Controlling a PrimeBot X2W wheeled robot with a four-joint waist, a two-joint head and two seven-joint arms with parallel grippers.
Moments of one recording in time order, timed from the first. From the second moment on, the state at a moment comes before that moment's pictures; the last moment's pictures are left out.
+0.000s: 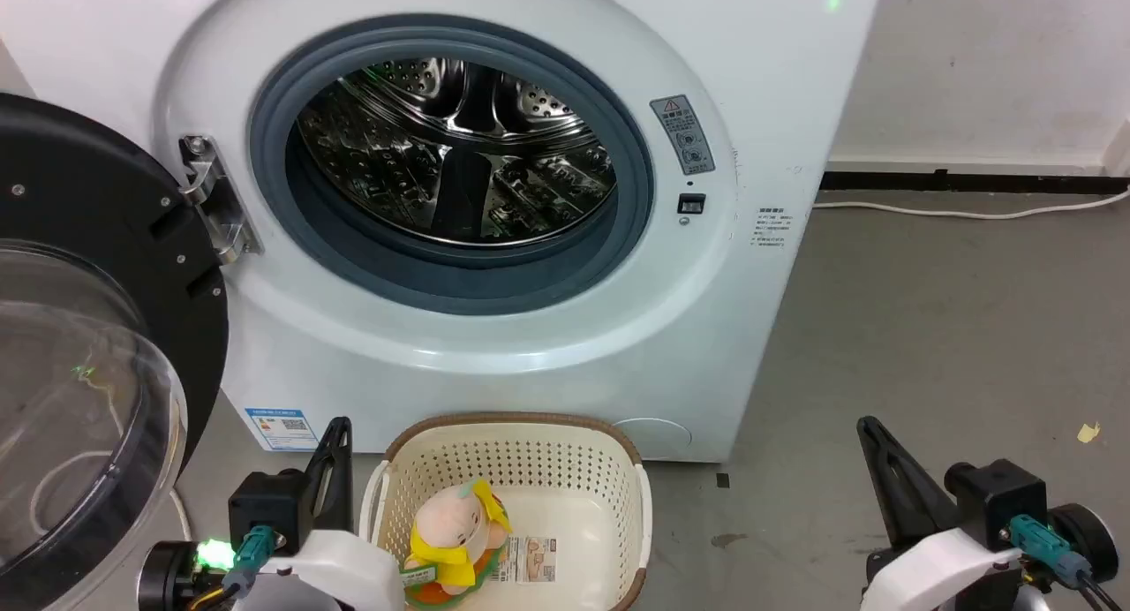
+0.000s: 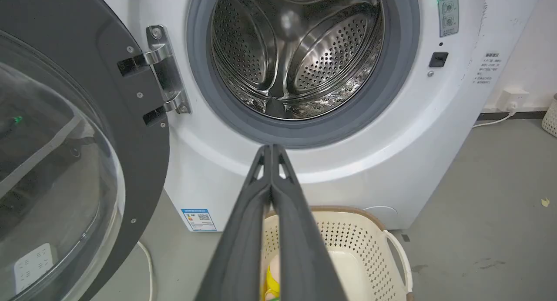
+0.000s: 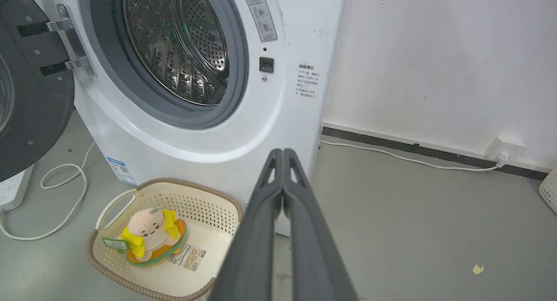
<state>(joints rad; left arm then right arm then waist) 0.00 0.05 0.00 0.00 0.00 0.00 0.00 0.01 -0.05 0.00 0.00 0.01 0.13 0.00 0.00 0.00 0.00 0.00</state>
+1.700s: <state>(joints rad) 0.00 0.05 -0.03 0.01 0.00 0.01 -0.02 0.01 -0.05 -0.01 -0.01 0.03 0.13 -0.02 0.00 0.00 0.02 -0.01</state>
